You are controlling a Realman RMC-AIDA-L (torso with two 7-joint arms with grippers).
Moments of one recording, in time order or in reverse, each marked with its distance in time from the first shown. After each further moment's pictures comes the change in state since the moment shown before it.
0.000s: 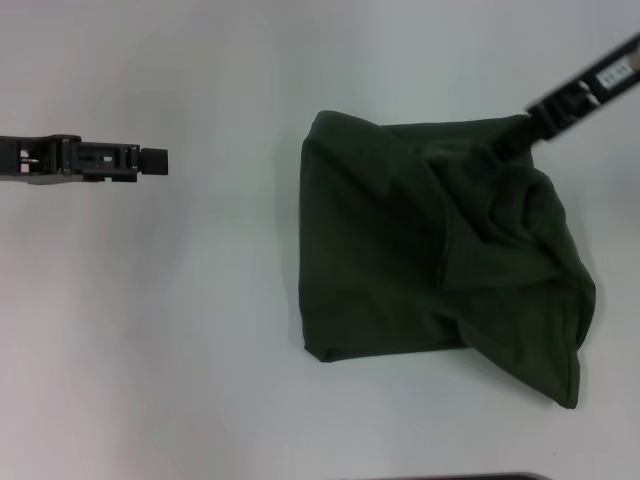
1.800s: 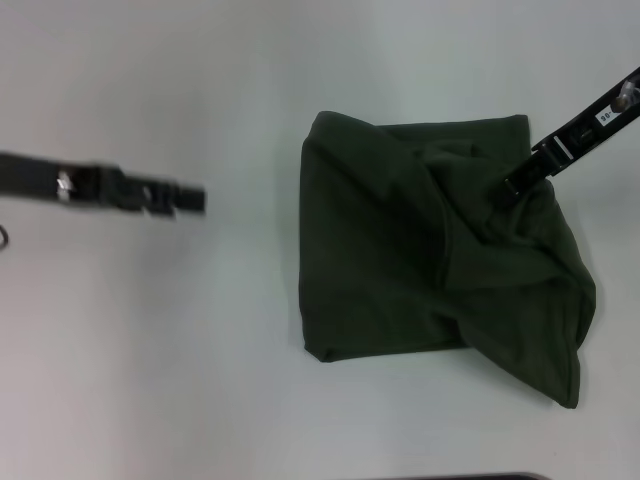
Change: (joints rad) left arm -0.046 0.010 0.084 -0.078 0.007 0.035 -0.002; right arm 0.002 0.034 -0.046 0.035 -0.189 0.103 0.013
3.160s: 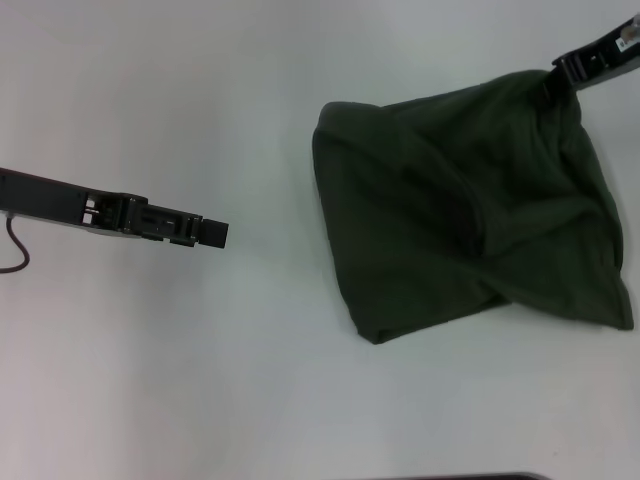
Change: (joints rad) left arm -0.005 -0.016 0.085 -0.005 0.001 0.001 -0.013; right arm -0.024 -0.014 0.015 -0.063 -0.038 0.218 0.113
